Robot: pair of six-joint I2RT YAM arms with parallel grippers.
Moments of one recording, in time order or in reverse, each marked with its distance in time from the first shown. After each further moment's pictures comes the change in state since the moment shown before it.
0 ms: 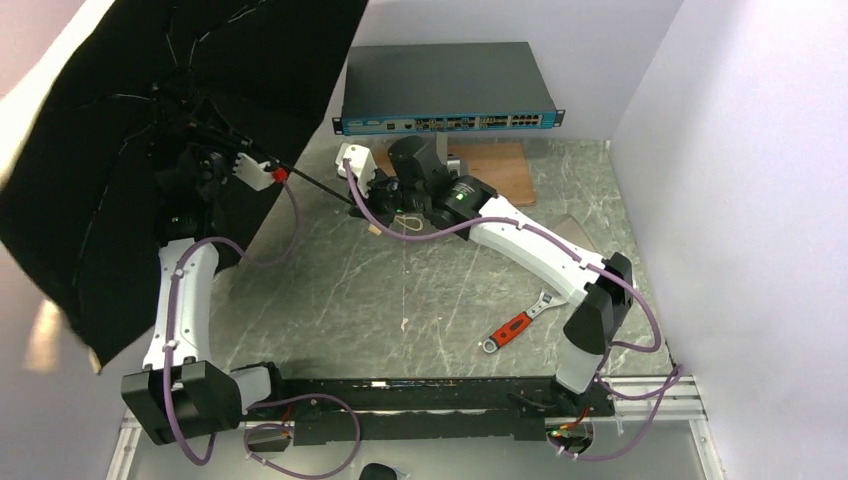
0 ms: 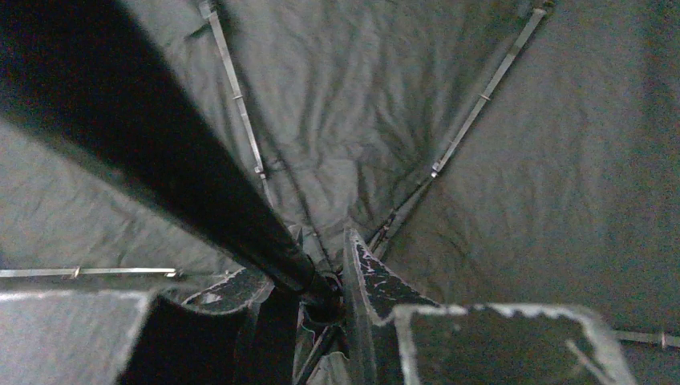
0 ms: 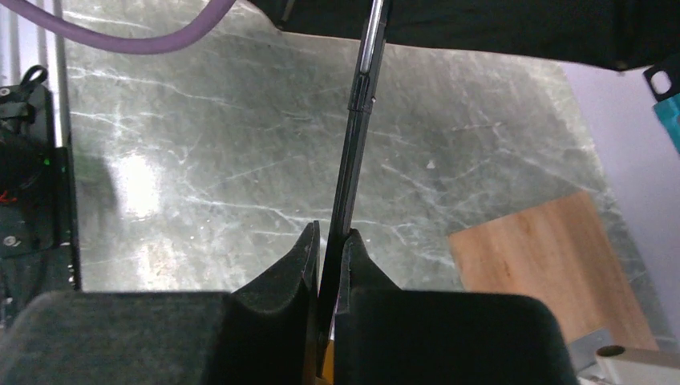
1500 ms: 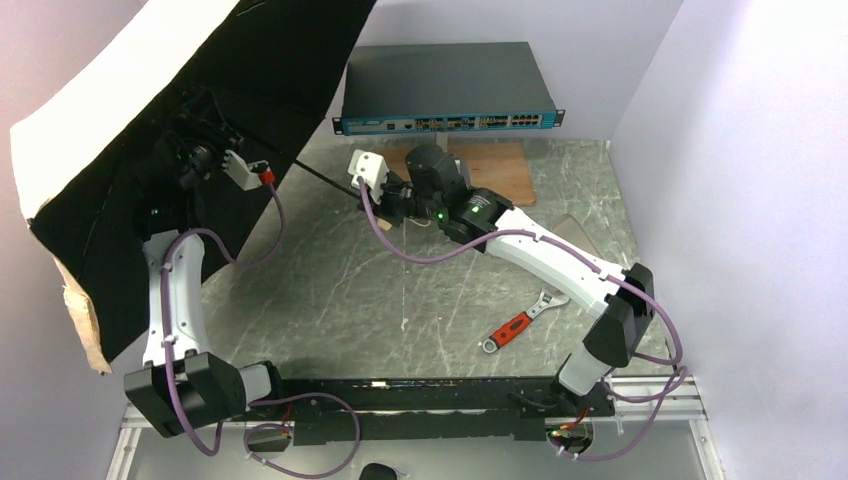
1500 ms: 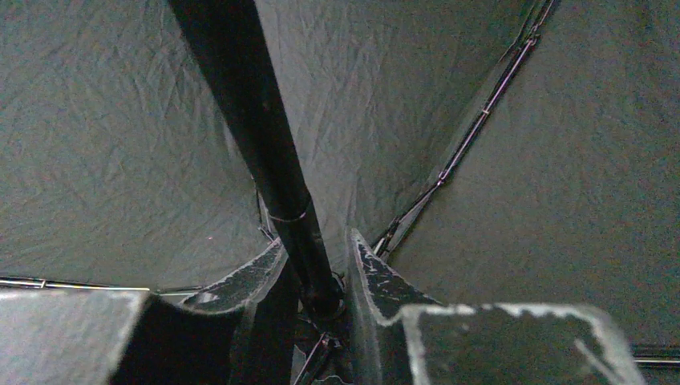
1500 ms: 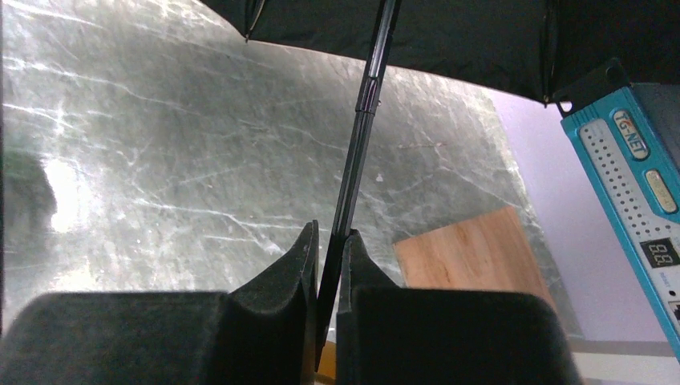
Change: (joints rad) left arm 0.114 0.040 0.127 -0.101 0.298 0.000; right arm 0.000 -0.120 -0.170 0.162 0.056 -0.121
